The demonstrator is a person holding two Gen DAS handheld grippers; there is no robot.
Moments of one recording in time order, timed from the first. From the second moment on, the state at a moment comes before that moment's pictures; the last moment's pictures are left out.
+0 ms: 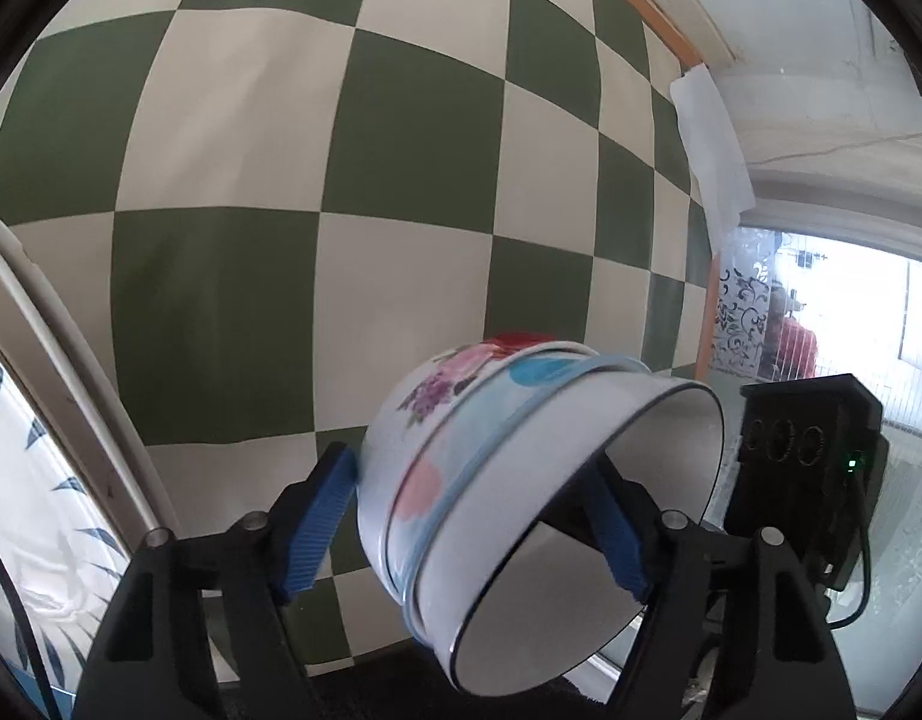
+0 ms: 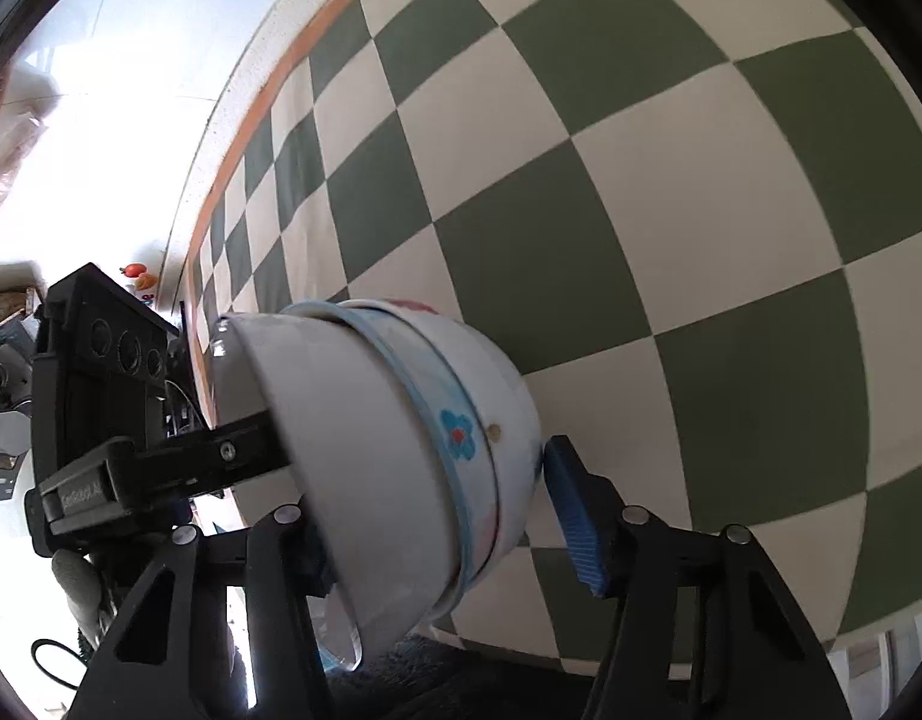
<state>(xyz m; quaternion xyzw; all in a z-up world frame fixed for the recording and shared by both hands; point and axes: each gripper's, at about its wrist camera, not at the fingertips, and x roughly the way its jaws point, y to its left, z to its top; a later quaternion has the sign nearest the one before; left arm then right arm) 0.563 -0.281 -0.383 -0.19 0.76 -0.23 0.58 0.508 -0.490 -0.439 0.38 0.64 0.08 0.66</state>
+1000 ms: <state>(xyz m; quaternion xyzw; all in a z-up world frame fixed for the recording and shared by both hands) 0.555 -0.246 -0.334 -0.20 0.72 -0.22 0.63 0.528 -0.458 -0.412 0.35 0.61 0.12 0.70</state>
